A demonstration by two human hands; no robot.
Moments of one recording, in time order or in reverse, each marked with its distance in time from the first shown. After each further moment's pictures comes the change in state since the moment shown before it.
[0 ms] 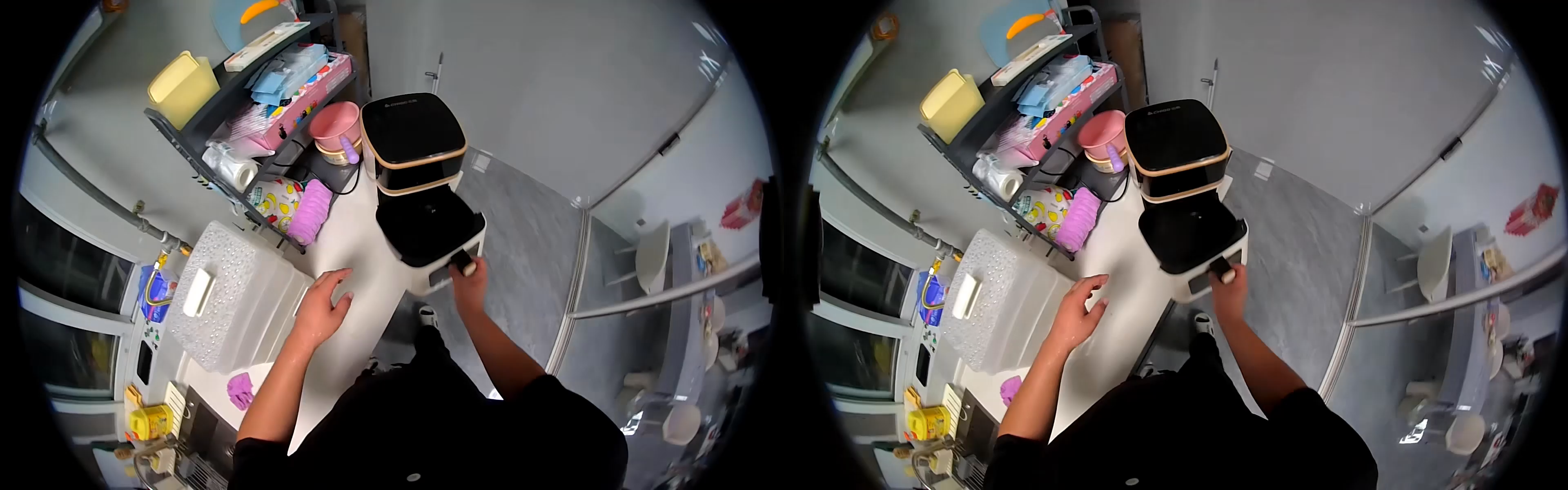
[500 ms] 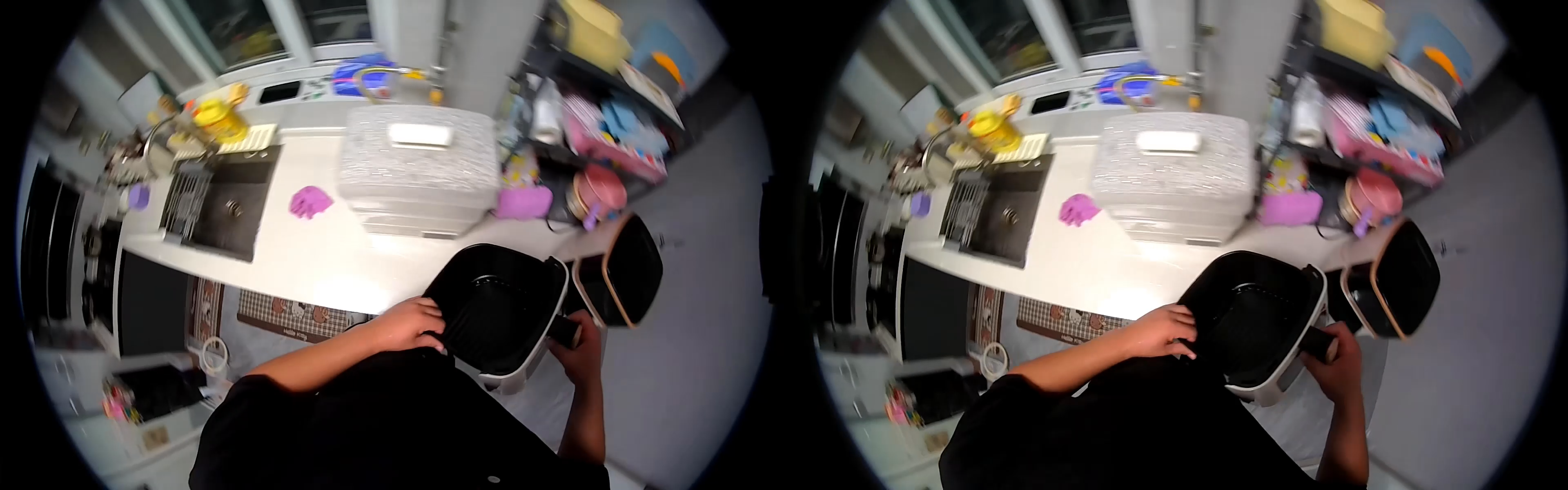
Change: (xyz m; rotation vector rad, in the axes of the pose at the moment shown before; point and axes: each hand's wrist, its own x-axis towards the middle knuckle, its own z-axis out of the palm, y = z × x) left_hand -0.133 -0.005 0.090 0.018 0.353 0.018; right_hand 0.062 -0.202 0.028 -0.289 -1.396 -0.440
